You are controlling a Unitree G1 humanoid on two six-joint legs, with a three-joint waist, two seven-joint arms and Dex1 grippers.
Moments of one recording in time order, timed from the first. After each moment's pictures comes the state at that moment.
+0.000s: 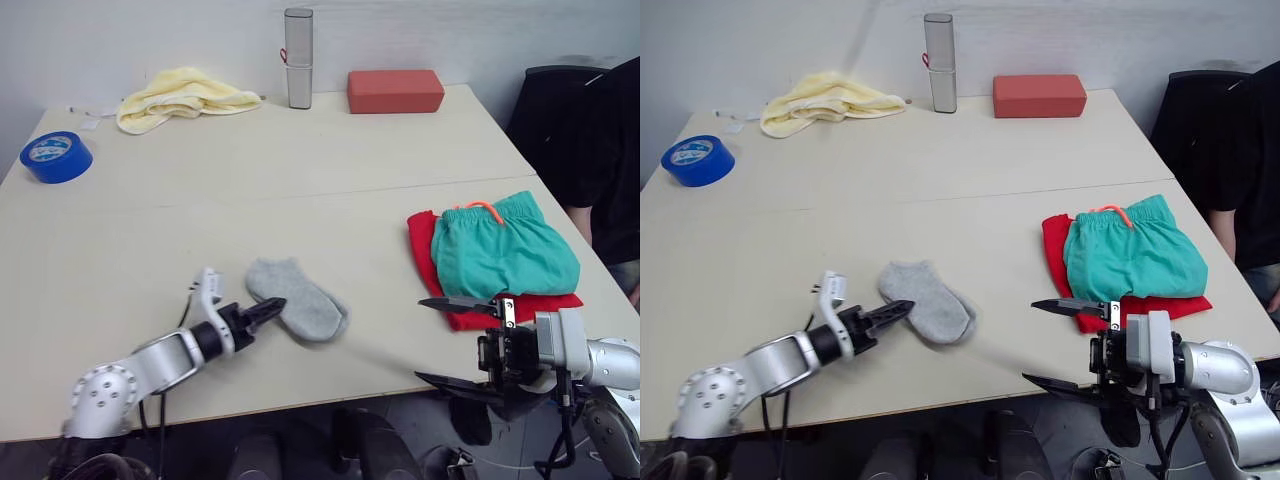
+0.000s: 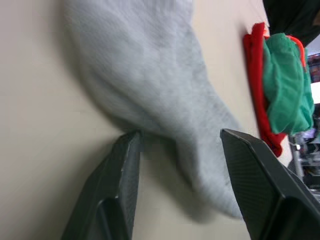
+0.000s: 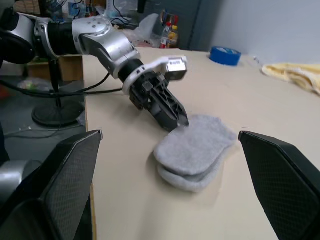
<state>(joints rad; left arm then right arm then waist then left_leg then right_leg) -0.02 0.61 0.18 -0.33 -1.63 0.97 0.28 0.16 -0.72 -0.20 -0.47 0.71 0.05 1.22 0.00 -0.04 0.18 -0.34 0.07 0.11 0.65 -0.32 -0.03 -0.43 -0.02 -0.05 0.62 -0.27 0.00</state>
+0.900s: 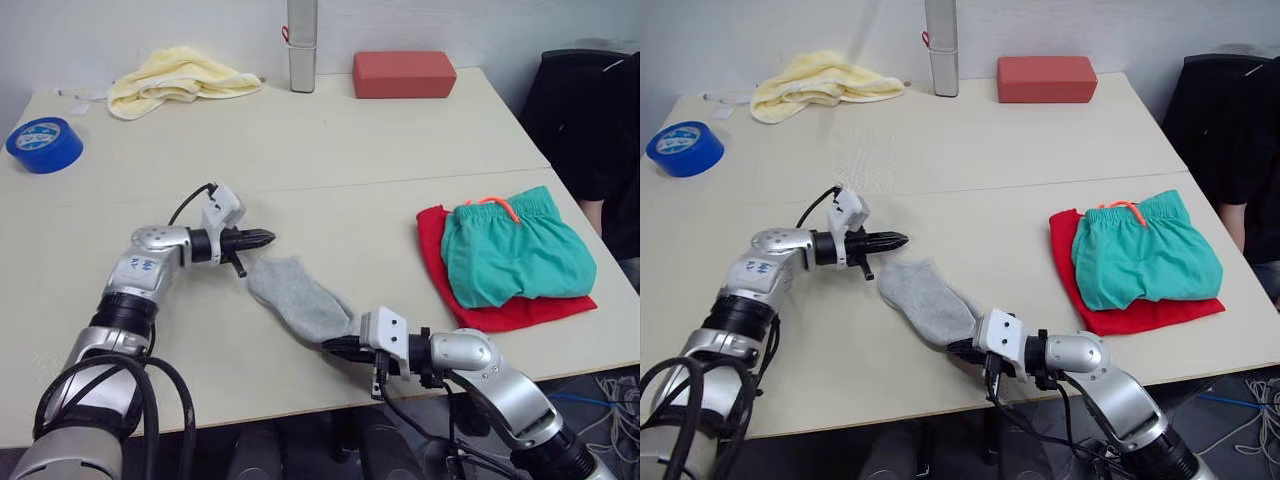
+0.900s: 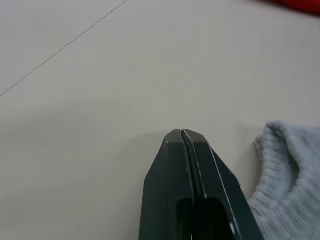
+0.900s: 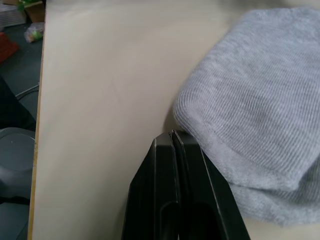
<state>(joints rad) -0.79 0.60 -0.18 0.63 -0.29 0.21 -0.93 -0.13 -0.55 0.37 -0.43 0.22 0.38 0.86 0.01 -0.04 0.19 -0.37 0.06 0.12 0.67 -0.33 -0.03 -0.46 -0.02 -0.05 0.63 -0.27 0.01</state>
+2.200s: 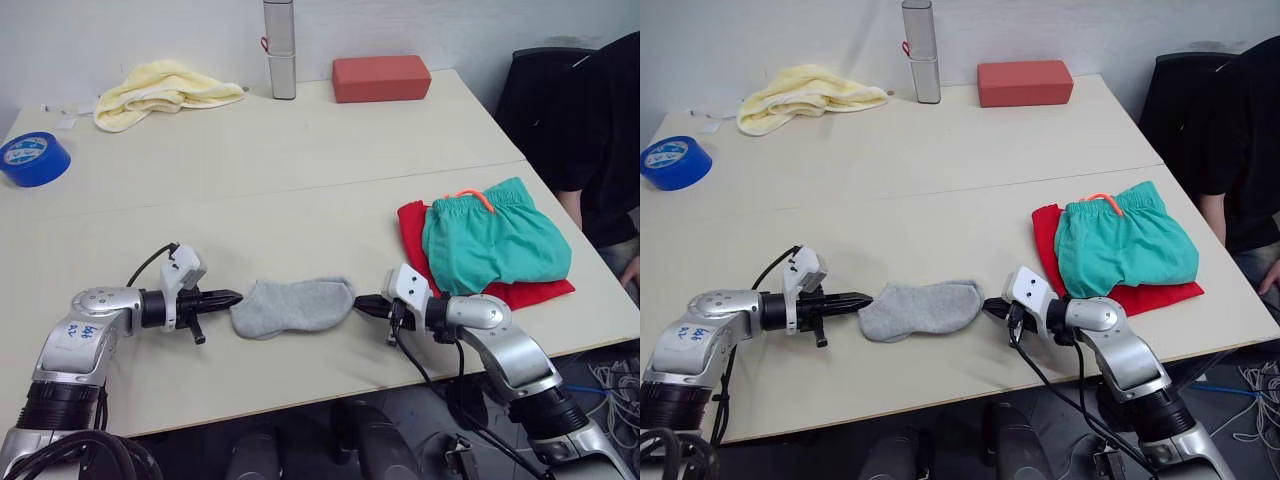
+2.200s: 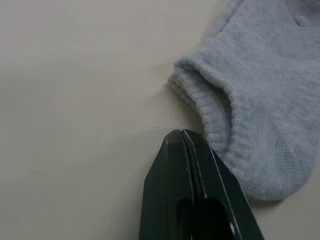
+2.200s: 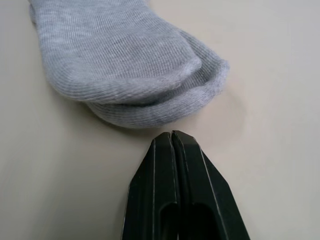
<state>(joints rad) -0.21 0.77 0.13 -0.02 -0.38 0.56 -1.01 -0.30 -0.54 0.23 -0.10 0.20 0.31 0.90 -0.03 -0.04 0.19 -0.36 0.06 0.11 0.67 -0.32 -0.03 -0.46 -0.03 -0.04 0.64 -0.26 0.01</state>
